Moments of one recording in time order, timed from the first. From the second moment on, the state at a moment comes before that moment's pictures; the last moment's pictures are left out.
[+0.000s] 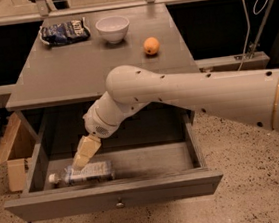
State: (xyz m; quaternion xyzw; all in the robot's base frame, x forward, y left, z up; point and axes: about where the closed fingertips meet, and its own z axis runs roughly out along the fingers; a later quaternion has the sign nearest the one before) arm 0.528 0.175 0.730 -0.63 0.68 0.25 0.27
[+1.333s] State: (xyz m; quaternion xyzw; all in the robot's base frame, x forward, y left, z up) arm 0.543 0.177 0.637 -0.64 0.70 0.19 0.25
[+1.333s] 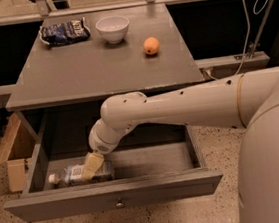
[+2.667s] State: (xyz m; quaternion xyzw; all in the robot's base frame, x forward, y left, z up) arm 0.529 0.168 0.606 -0.64 0.70 0.20 0.24
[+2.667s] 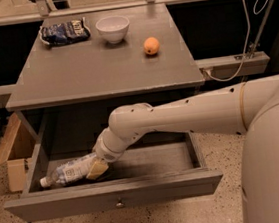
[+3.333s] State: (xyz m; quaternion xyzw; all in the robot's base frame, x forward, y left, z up) arm 0.528 0.151 0.628 -0.61 0.70 0.25 0.29
